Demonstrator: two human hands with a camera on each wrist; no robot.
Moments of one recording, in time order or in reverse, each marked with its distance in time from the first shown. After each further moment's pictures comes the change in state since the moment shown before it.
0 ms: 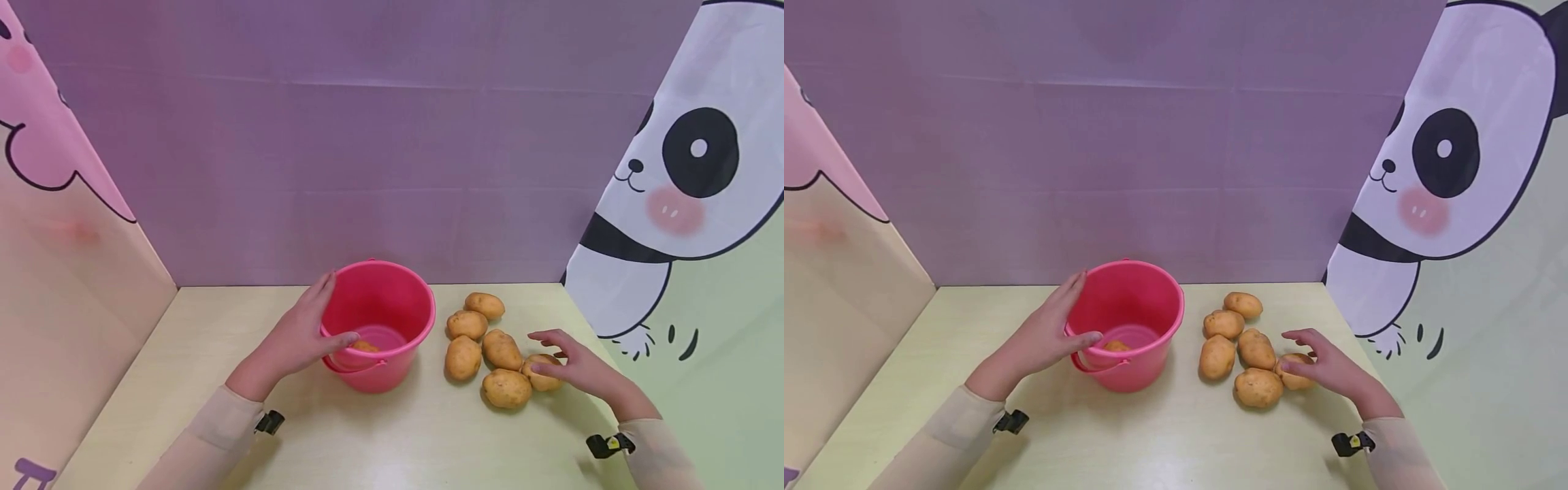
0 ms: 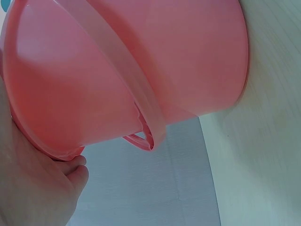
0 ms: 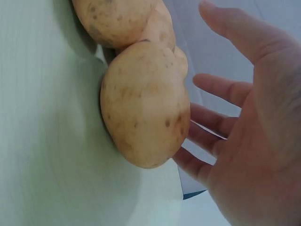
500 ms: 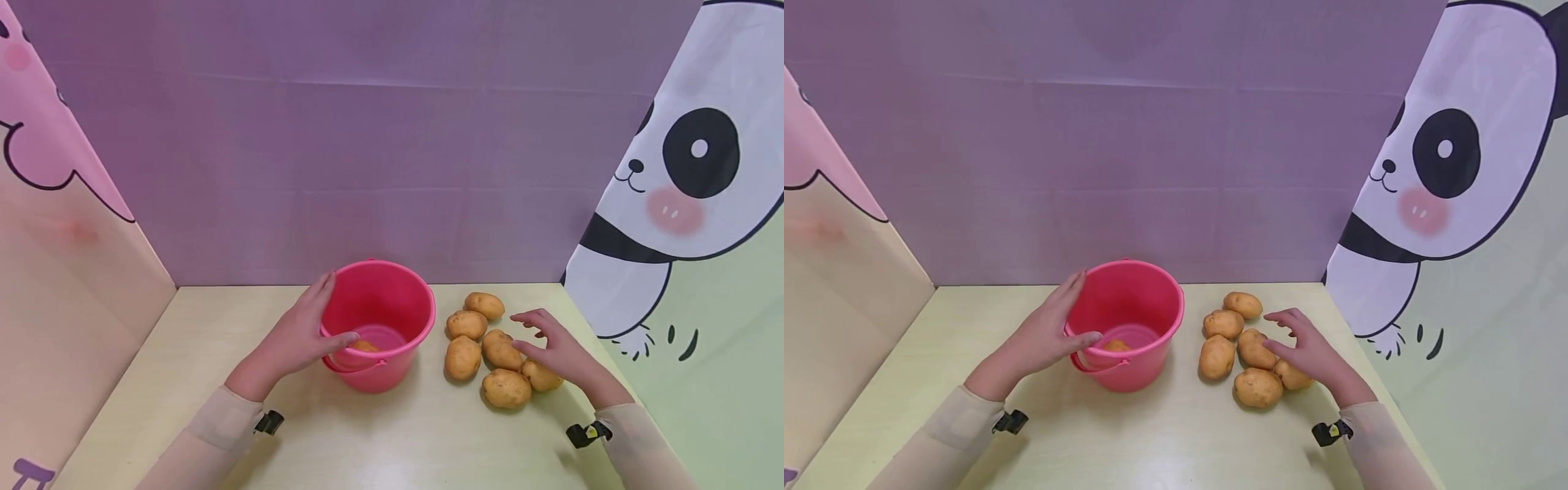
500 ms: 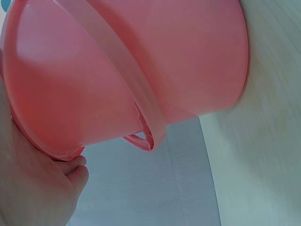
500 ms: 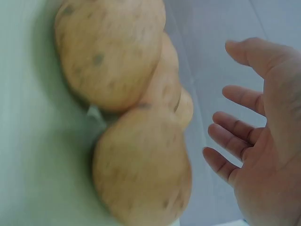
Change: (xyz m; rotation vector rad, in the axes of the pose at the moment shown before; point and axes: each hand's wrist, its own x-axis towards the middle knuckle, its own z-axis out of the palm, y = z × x) left_hand 0.000 0.001 -0.001 0.002 -0.002 -0.009; right_hand 0.035 -0.020 0.018 -0.081 0.163 -0.177
